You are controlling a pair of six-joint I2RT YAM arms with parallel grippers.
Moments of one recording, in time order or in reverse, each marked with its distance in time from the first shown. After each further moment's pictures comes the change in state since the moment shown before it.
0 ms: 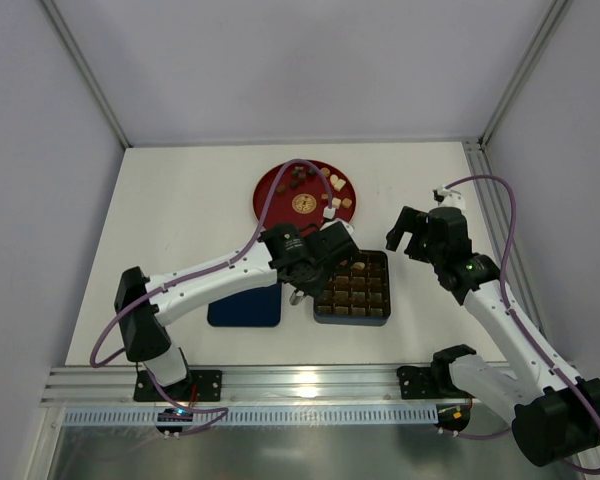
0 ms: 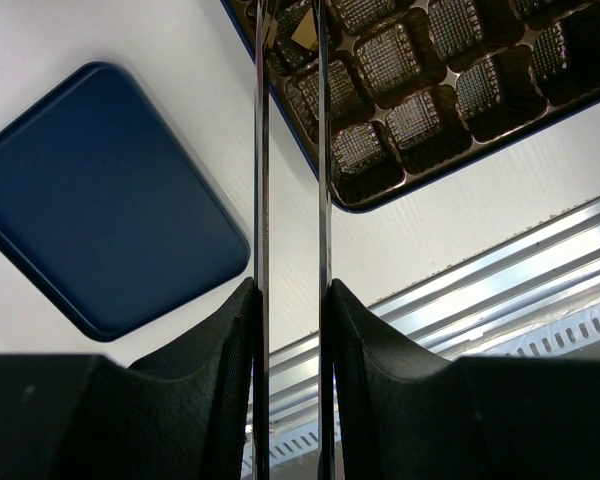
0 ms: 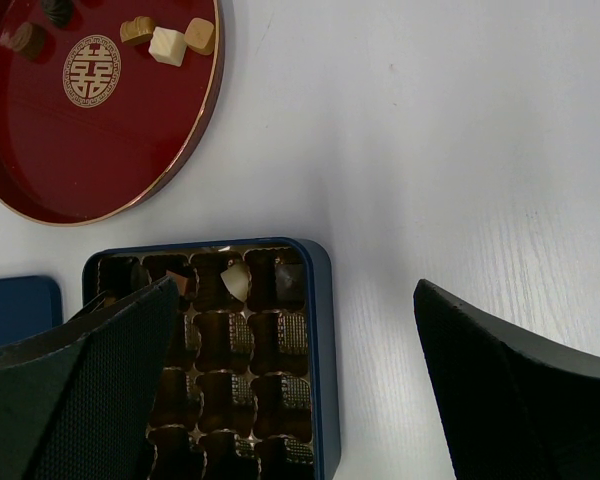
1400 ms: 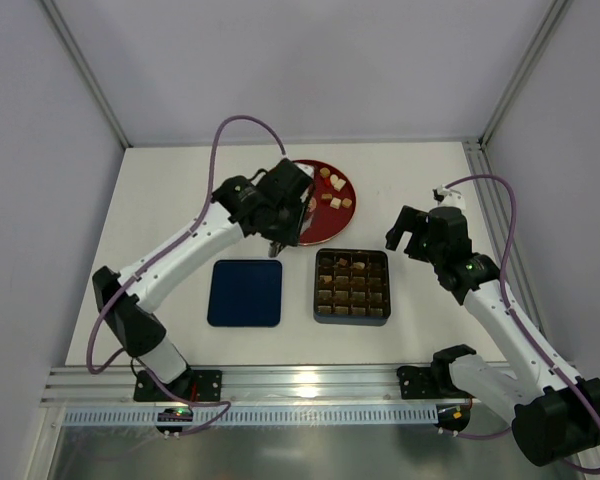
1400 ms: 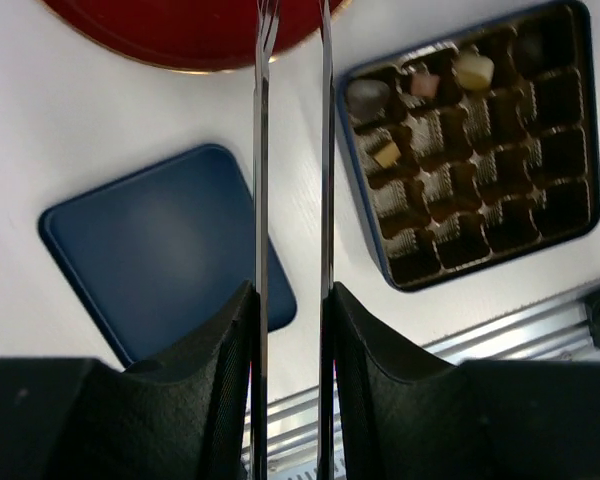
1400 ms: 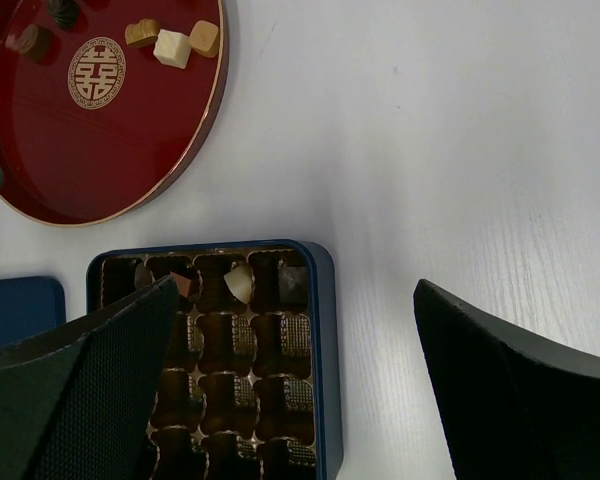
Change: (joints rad) left arm 0.271 -0.051 0.101 0.008 0.106 0.081; right arm 0.000 0.001 0.000 0.008 -0.004 0.000
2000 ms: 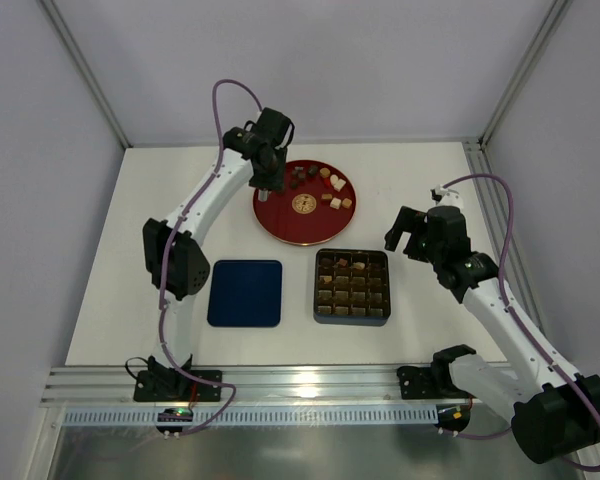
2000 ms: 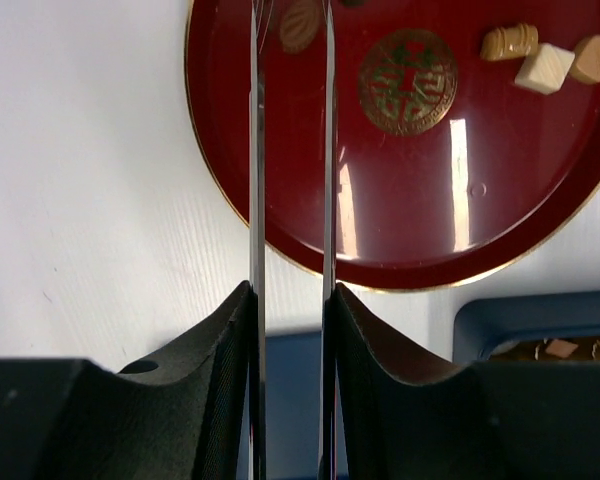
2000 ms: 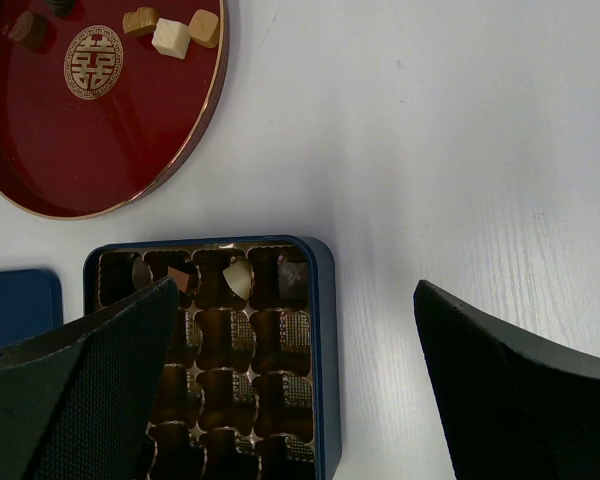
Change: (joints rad) left arm 0.357 0.454 0.431 0.031 -0.019 0.140; right arm 0.000 0.015 0.007 -0.009 -0.013 -0.009
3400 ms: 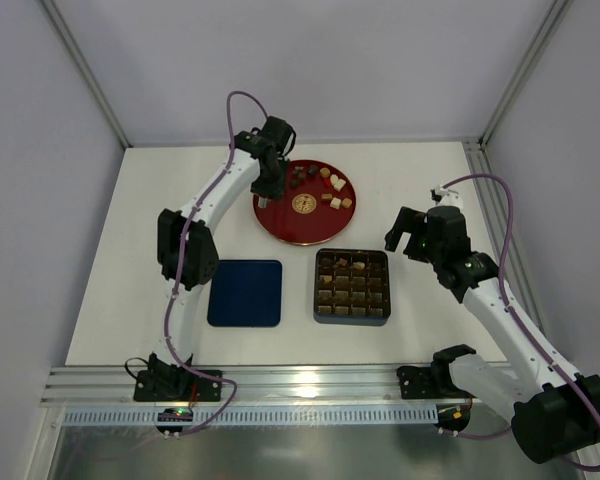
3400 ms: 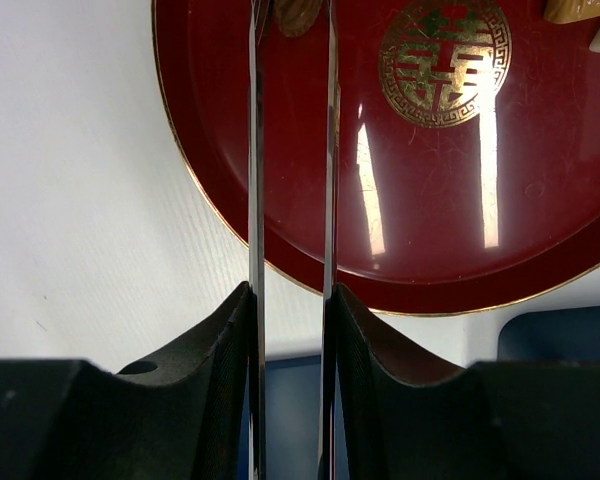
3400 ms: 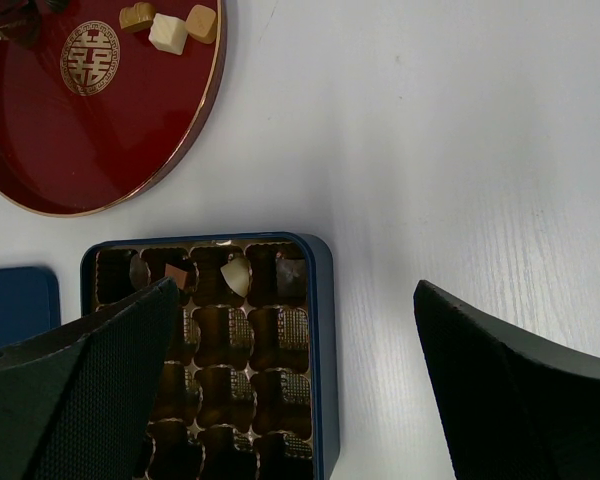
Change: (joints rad) left arm 0.037 0.148 0.060 -0.013 0.046 0.081; right arm 0.000 0.000 0.001 -0.009 0.000 -0.002
